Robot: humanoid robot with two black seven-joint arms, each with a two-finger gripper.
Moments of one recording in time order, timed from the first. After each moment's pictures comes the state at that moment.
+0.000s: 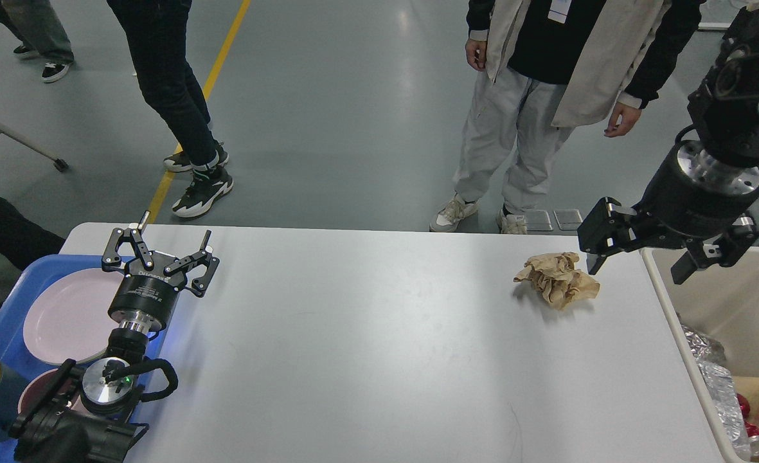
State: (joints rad) left arm -0.36 0.08 -1.46 -0.68 0.07 -0.61 -0.06; right arm 2.34 -0.25 -1.45 1.50 0.07 0.81 -0.11
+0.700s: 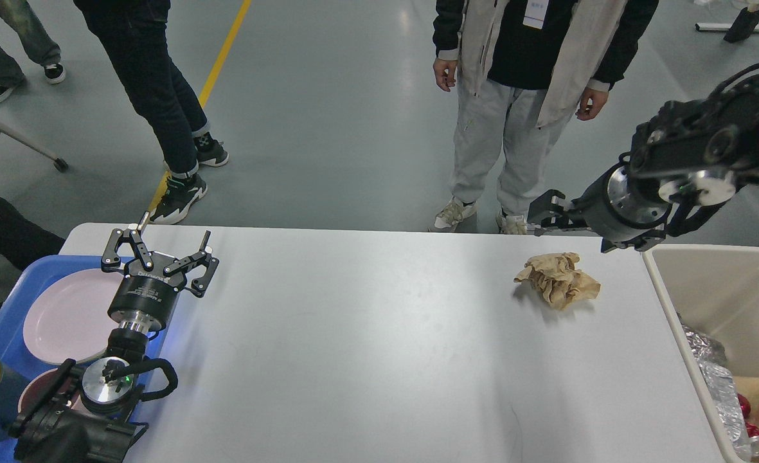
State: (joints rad) left arm -0.36 0.08 -1.46 -0.68 0.07 -0.61 -0.06; right arm 1.91 -0.22 -1.27 1.25 0.16 0.26 -0.11
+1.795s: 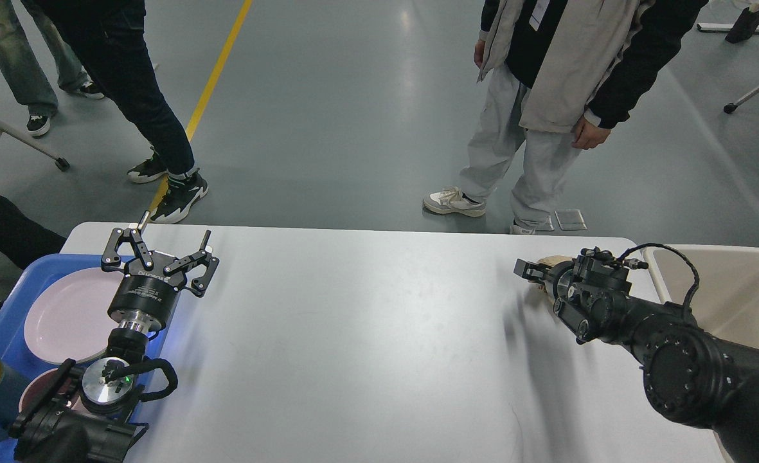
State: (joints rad) left arm -0.36 0.08 -1.46 -0.68 0.07 -0.61 -0.06; right arm 0.95 0.02 -1.11 0.17 -0.01 0.04 -0.10
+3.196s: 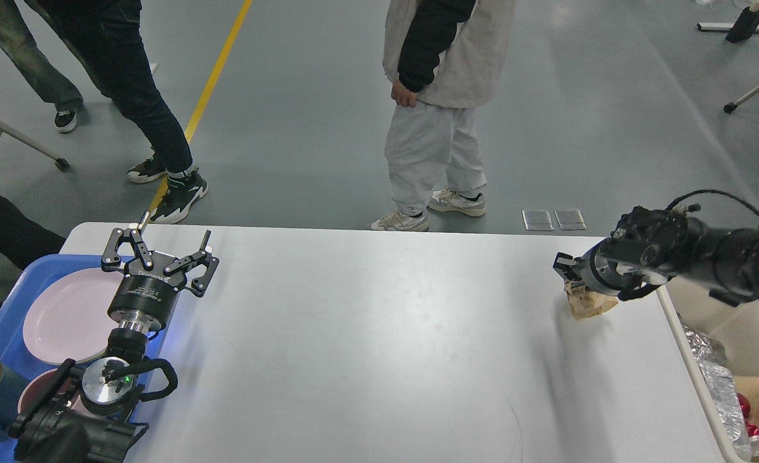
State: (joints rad) left arm -0.36 0.08 -1.46 -0.68 0.07 -0.61 -0.06; right arm 1.41 -0.26 -1.03 0.82 0.00 0.26 -0.27
